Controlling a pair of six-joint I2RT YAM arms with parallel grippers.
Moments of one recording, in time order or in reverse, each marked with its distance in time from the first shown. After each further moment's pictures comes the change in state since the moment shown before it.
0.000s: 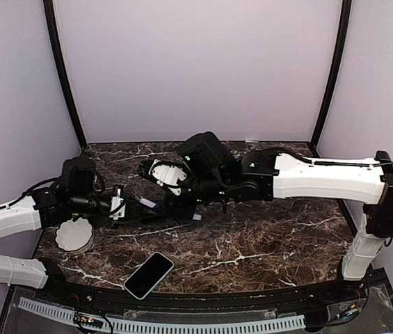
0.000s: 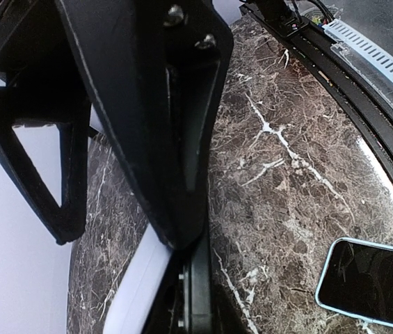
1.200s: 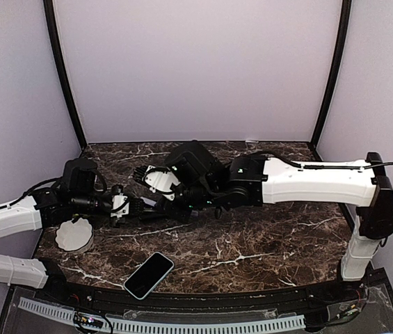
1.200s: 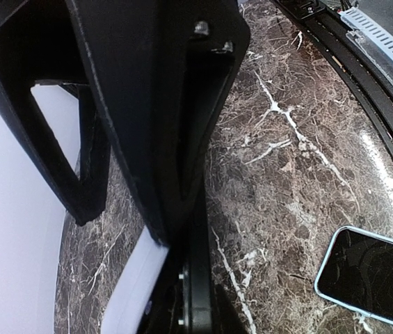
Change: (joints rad) left arm -0.005 0.006 0.000 -0.022 -0.084 -0.056; right arm 0.029 0.067 0.061 -0.064 0.178 -0.008
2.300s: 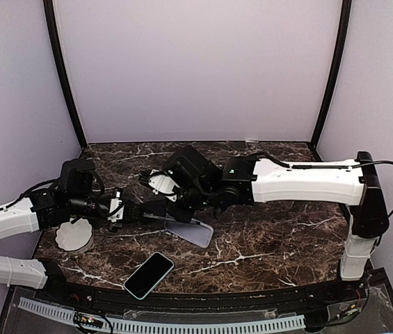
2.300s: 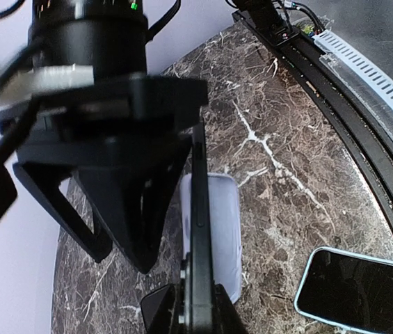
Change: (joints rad) left arm -0.007 -0.029 0.000 -0.017 0.087 0.006; right arm -0.010 0.053 0.018 -0.045 0.049 0.021
